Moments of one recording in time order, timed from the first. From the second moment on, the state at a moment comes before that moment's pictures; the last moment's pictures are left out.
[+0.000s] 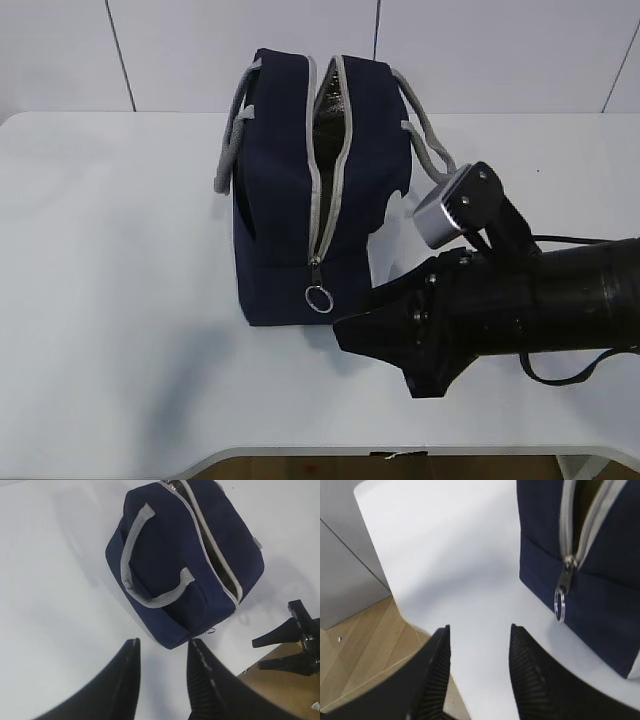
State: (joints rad) left arm -0.19 1.41 -1.68 -0.46 1.25 0.24; right arm 0.39 1.53 -0.63 1.80 0.67 -2.06
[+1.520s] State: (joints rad) left arm -0.19 1.41 -1.68 -0.45 1.25 0.24; right arm 0.39 1.79 -0.80 1.81 0.56 -2.10
